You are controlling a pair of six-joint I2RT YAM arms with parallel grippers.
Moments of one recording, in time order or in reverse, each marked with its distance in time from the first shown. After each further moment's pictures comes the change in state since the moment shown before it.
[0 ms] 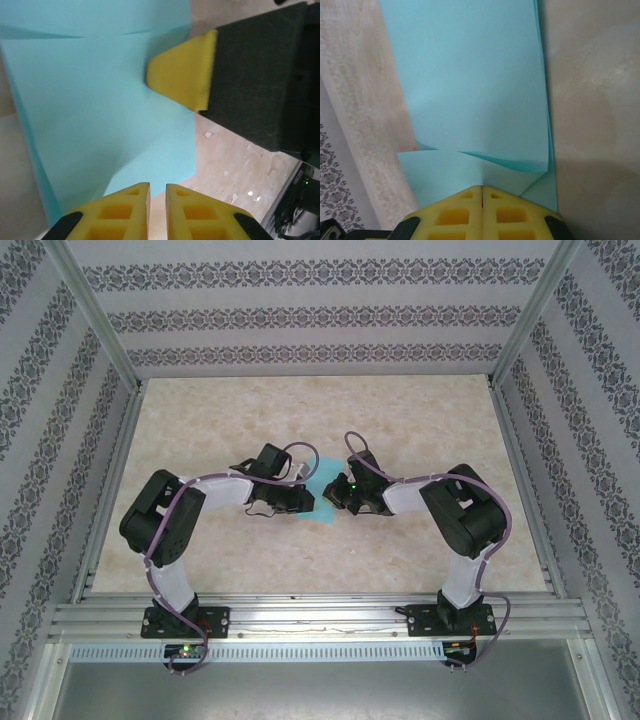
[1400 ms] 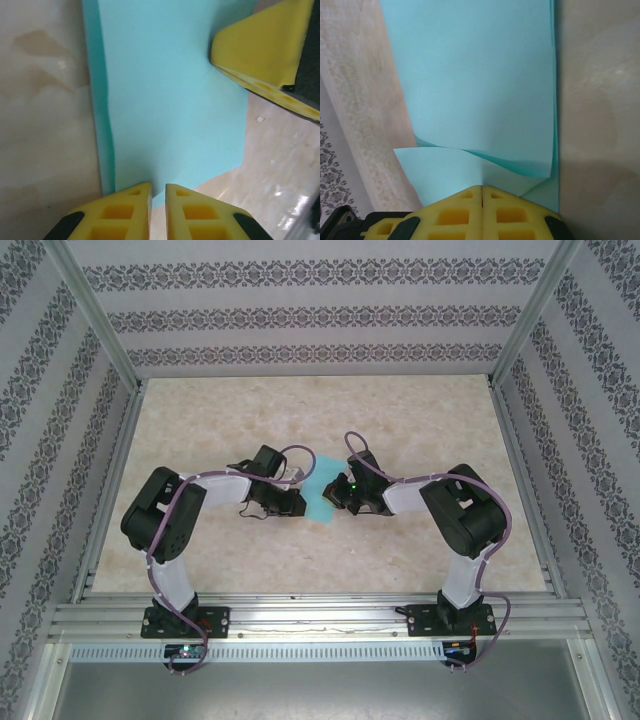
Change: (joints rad) left arm 0.048 0.022 -0.027 -0.051 -0.011 0.077; right arm 0.000 0.000 -0.001 0.001 0.000 0.000
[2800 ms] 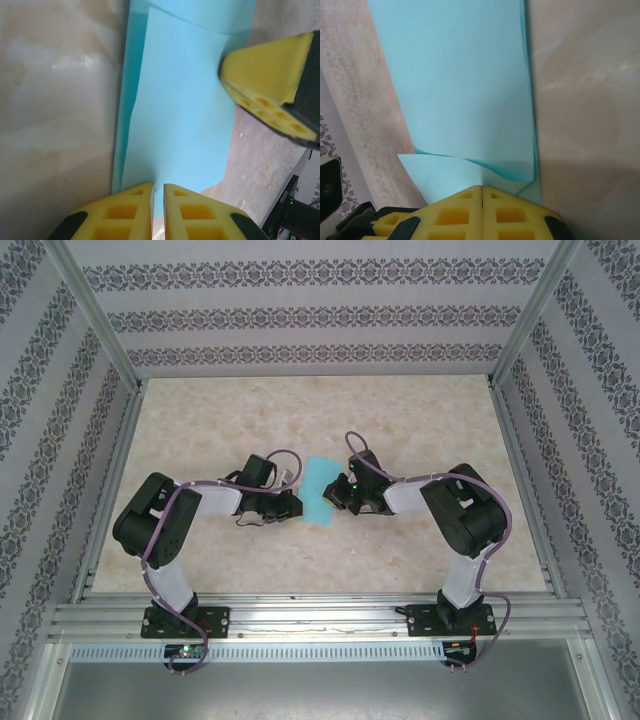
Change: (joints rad) left arm 0.019 -0.060 -0.171 0.249 0.029 -0.250; right arm -0.018 0.001 0.000 -0.012 -0.042 -0.036
